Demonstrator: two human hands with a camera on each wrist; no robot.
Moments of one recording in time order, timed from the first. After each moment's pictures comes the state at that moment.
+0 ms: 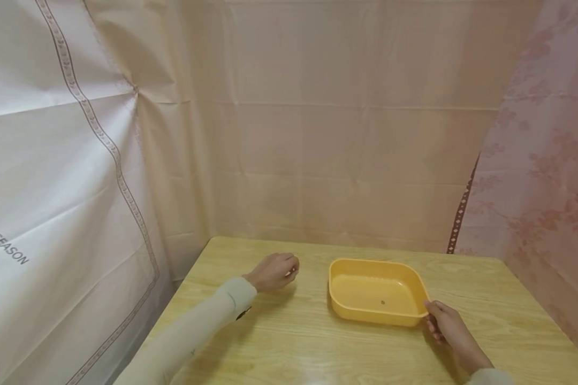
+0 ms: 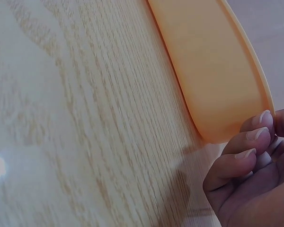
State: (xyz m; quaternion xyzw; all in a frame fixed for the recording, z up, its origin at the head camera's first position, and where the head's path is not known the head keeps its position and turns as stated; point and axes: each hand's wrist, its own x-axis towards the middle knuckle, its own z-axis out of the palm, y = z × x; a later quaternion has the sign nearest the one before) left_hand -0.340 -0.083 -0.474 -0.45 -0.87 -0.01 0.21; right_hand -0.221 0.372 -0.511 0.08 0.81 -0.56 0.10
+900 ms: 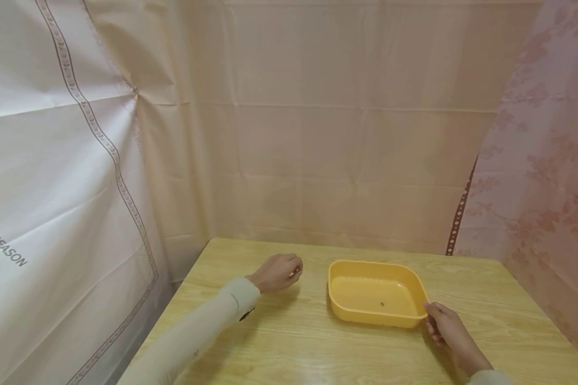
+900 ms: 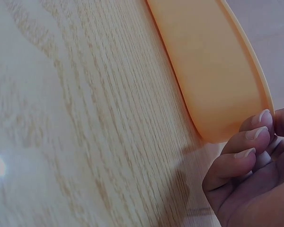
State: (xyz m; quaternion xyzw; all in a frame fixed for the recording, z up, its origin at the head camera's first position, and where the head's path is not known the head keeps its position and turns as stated) left_hand -0.340 -0.072 -0.471 -0.44 -0.87 -0.01 0.21; right_hand -0.222 0.372 -0.513 0.08 0.81 -0.57 0.11
